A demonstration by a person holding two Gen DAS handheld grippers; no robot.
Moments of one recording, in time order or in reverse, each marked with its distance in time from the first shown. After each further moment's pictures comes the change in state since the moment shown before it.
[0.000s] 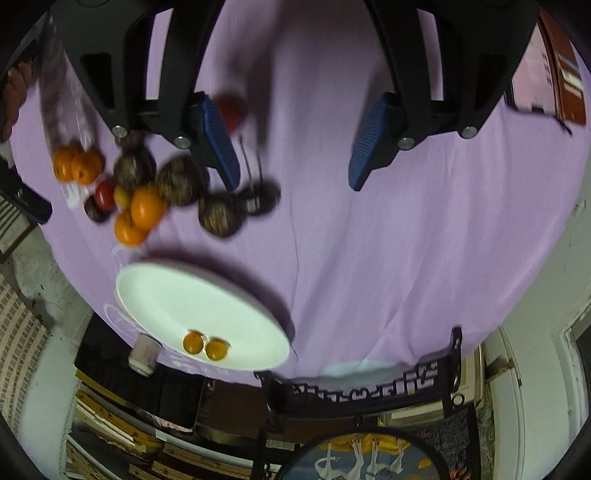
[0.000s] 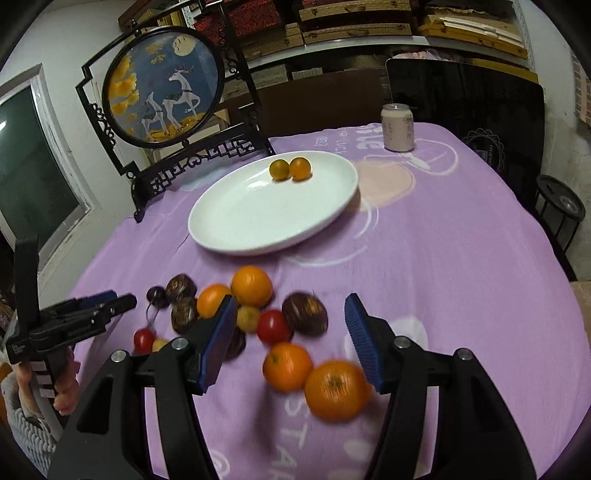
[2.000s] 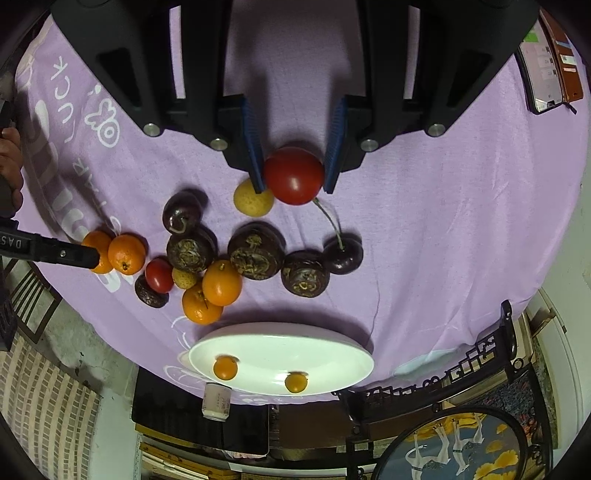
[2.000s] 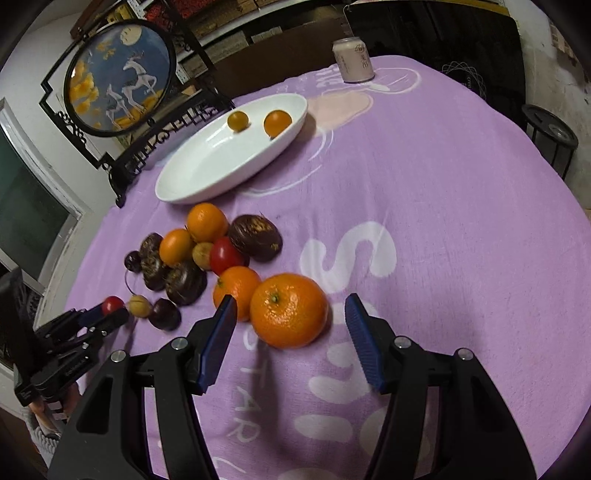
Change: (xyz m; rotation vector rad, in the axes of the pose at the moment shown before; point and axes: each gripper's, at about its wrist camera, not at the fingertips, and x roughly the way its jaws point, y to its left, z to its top) left arm -0.005 -0.048 -0.039 0.248 0.019 -0.069; right arm 0.009 -0.040 -0.038 0.150 0.160 0.000
